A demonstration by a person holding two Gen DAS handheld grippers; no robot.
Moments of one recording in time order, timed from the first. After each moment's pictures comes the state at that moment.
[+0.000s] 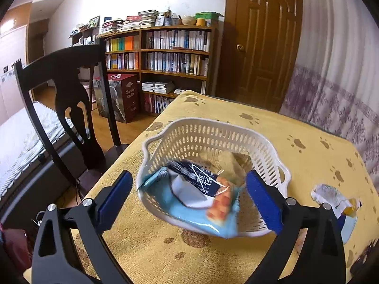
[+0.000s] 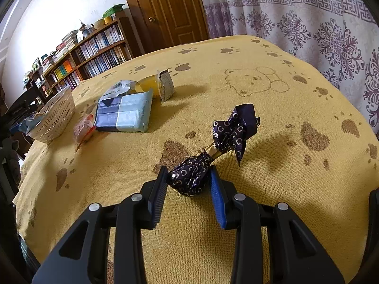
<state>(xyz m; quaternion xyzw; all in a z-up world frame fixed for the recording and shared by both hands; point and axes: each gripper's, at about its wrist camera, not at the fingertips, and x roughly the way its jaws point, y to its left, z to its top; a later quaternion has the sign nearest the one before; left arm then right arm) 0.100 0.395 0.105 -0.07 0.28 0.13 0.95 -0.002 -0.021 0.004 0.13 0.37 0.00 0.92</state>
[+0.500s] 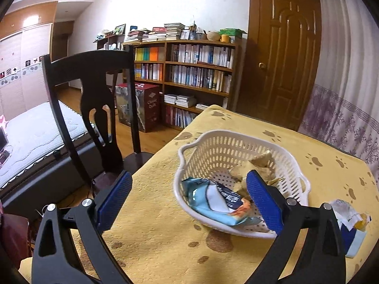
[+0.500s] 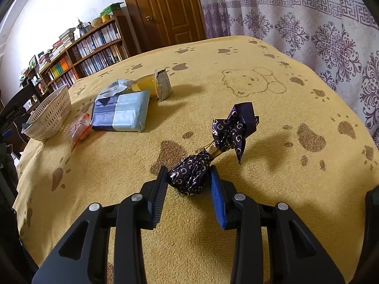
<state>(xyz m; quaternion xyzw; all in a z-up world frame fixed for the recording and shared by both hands) 0.077 0.412 0.101 -0.09 0.23 0.20 0.95 0.000 -0.019 0.006 0.12 0.37 -0.01 0.92</state>
